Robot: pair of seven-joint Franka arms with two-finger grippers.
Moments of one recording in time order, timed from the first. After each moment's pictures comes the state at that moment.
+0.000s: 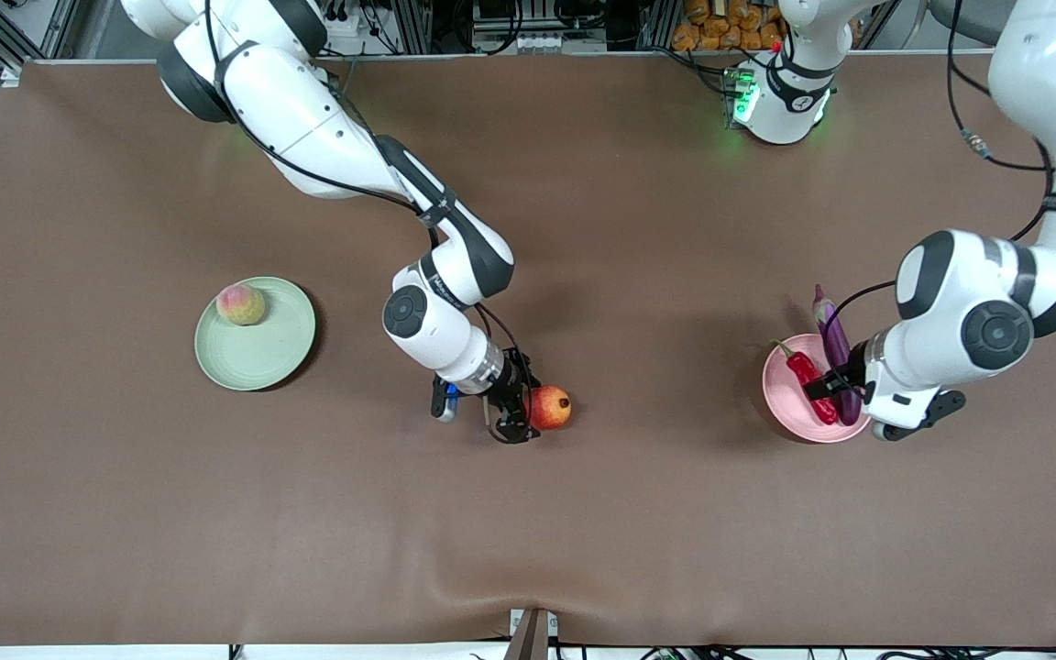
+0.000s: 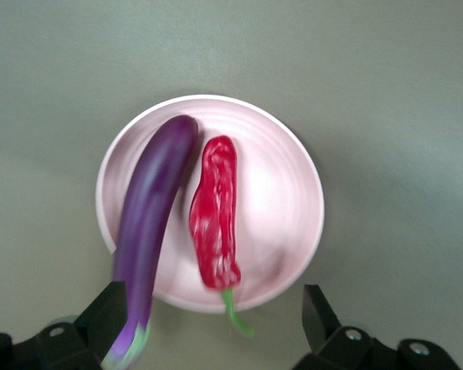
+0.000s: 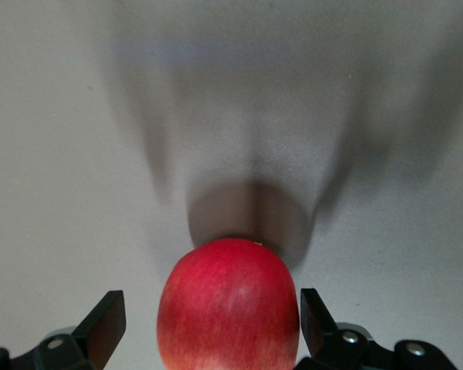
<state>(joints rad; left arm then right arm) 0.42 0.48 -0.61 -1.72 0.30 1.95 -0.71 0.52 0.96 0.18 -1.36 0.33 2.73 1.85</state>
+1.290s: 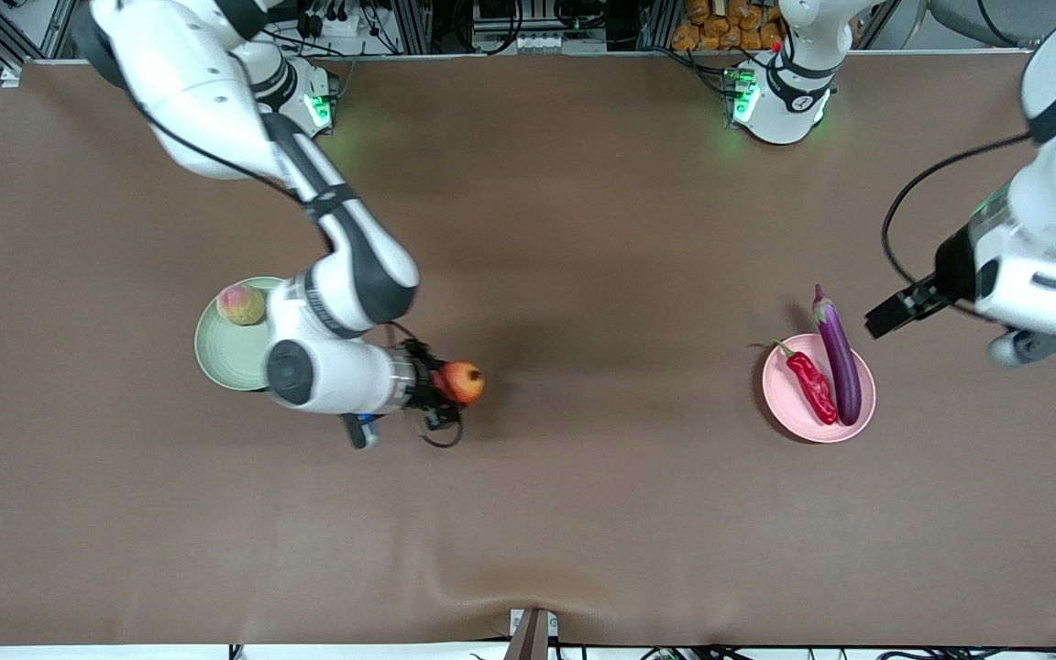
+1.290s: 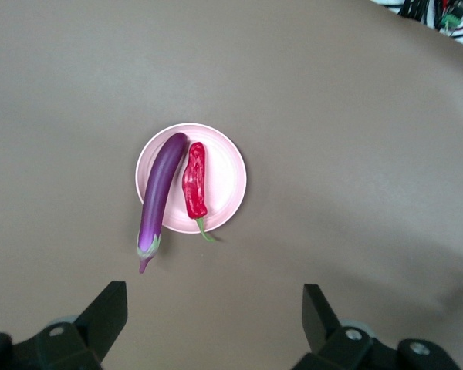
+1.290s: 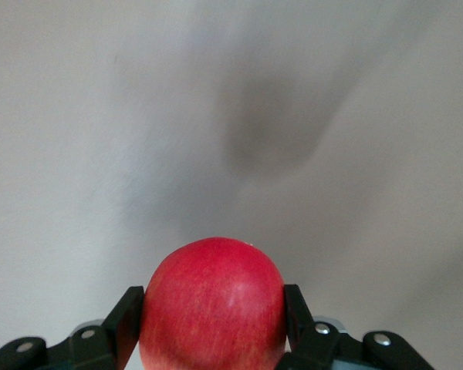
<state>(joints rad) 0.45 0.22 -0.73 -1.41 0.17 1.61 -0.70 0.25 0.73 0.19 -1.38 0.32 2.01 1.29</state>
